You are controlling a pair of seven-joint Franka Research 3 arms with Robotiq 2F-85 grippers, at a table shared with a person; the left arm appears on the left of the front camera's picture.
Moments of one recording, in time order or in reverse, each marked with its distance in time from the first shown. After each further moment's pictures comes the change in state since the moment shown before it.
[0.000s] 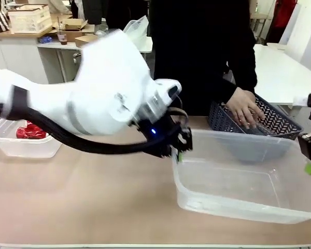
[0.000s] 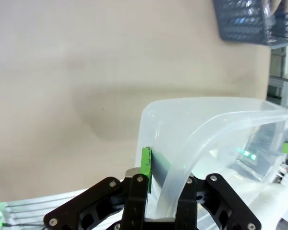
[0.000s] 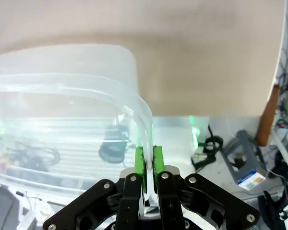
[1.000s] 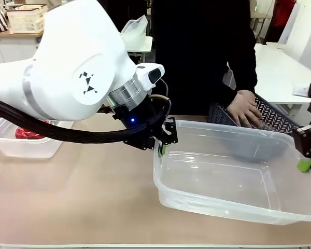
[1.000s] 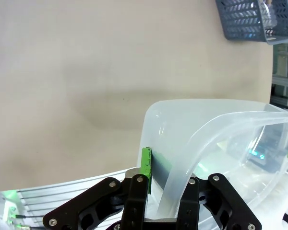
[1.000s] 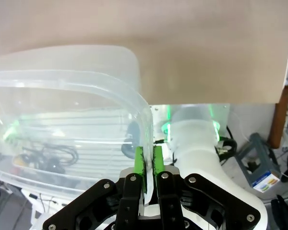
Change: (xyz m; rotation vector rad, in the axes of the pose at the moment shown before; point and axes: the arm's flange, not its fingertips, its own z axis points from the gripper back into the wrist) left arm -0.013 0.014 0.039 0.047 -0.009 -0.027; right arm -0.032 0.033 0.019 0.051 -0.056 -0.036
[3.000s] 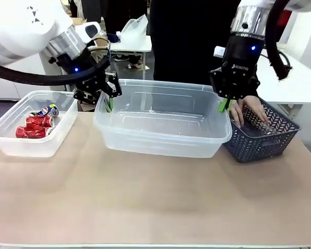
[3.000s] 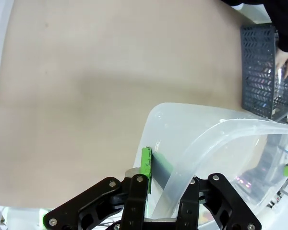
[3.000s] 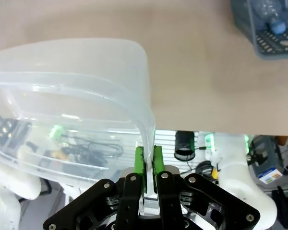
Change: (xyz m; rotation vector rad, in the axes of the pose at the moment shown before) left arm 0.131 0.123 0.086 0.039 -0.058 0.153; right arm 0.168 0.153 0.047 0.061 0.146 0.026
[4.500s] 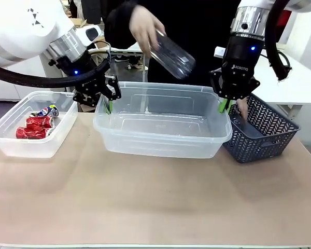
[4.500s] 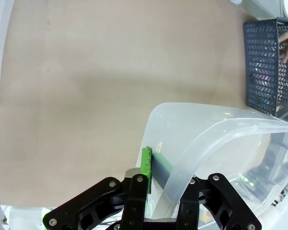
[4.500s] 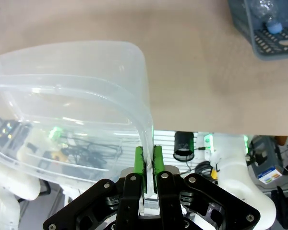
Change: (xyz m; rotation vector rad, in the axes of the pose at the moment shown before) left arm -0.007 0.002 0.000 0.013 0.006 -0.011; right arm 0.001 -0.002 0.000 -0.005 -0.001 0.010
